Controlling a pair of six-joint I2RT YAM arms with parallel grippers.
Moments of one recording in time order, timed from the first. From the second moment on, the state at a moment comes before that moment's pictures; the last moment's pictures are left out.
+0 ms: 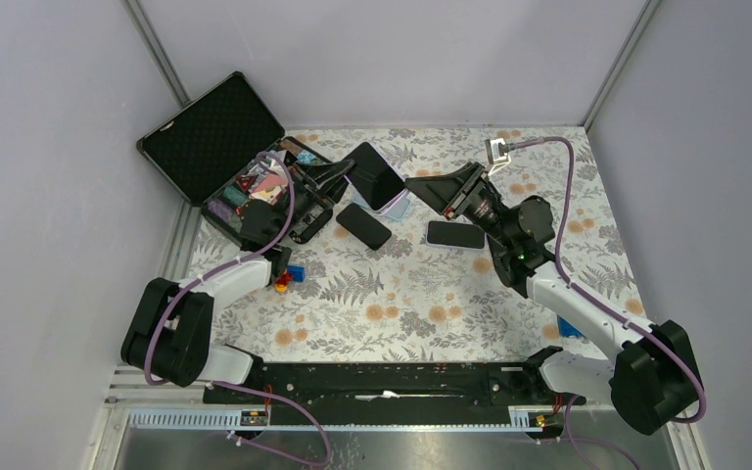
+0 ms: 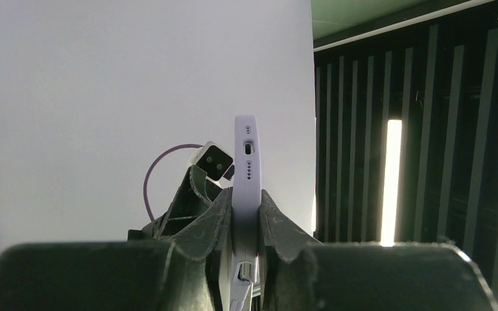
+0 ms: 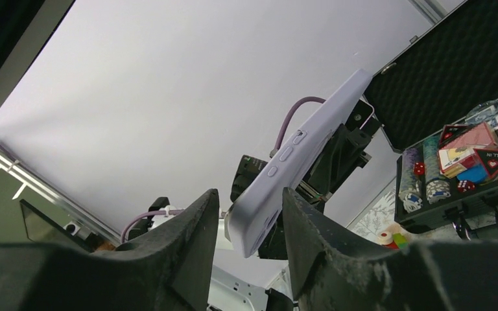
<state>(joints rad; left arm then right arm) -0.35 1.38 0.64 1.18 0.45 -2.03 0.52 1.17 0.73 0.89 -0.44 1.18</state>
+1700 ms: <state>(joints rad) -0.35 1.35 0.71 1.25 0.37 -2.01 0.50 1.28 0.65 0.99 -0.39 1.25</state>
